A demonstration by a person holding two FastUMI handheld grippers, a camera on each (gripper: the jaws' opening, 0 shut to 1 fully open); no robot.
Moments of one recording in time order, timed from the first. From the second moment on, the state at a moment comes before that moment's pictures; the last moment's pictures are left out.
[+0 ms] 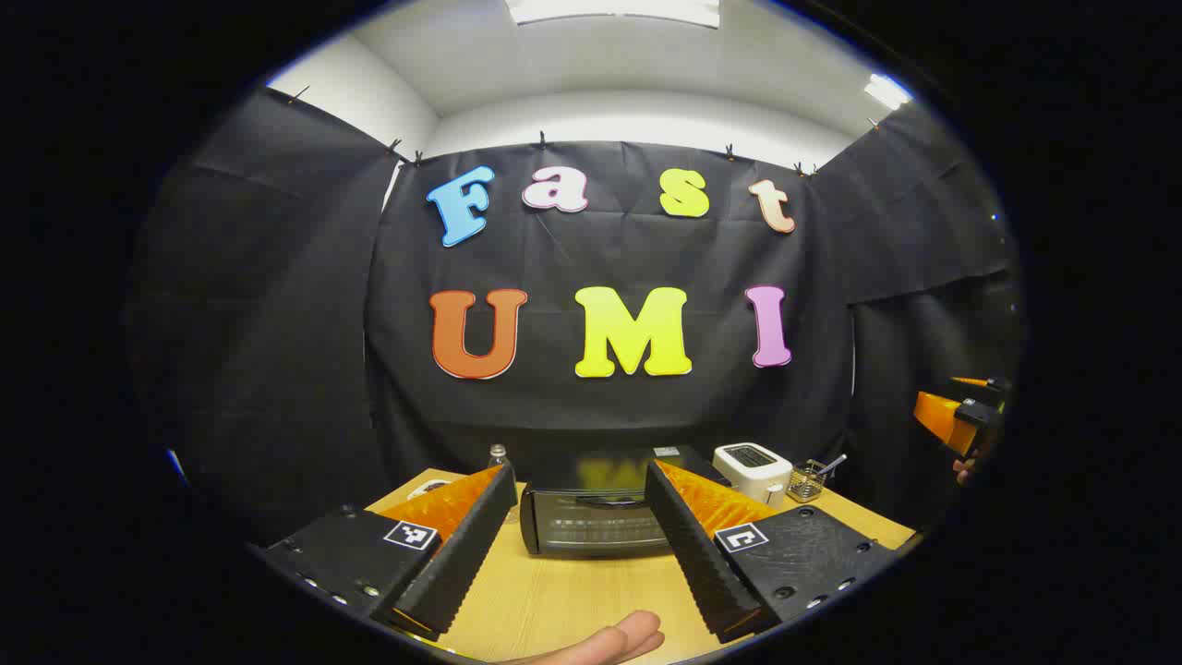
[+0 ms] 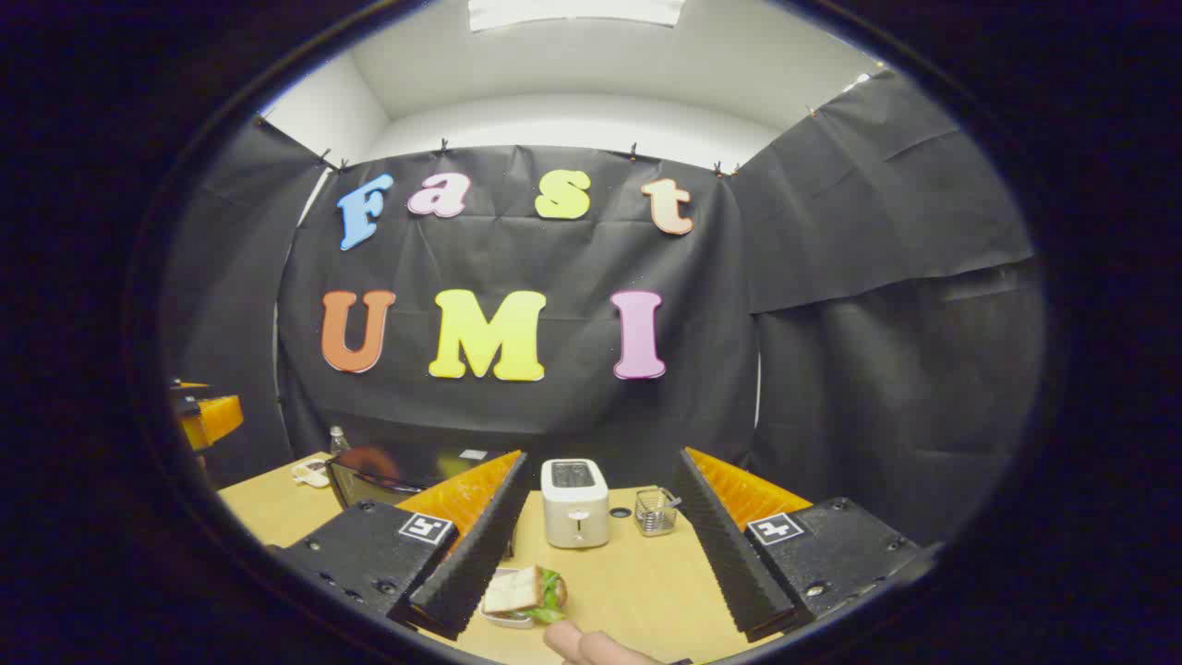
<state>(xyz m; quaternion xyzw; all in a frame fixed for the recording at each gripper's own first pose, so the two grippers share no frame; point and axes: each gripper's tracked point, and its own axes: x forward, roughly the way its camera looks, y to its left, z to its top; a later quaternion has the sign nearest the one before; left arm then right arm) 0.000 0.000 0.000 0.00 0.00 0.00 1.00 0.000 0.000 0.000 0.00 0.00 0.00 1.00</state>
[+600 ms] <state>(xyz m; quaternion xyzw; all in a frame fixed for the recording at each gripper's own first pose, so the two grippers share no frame) 0.007 -0.021 0.001 0.02 0.01 -0.02 1.00 0.013 -0.019 -0.010 0.02 0.01 -0.01 1.00</state>
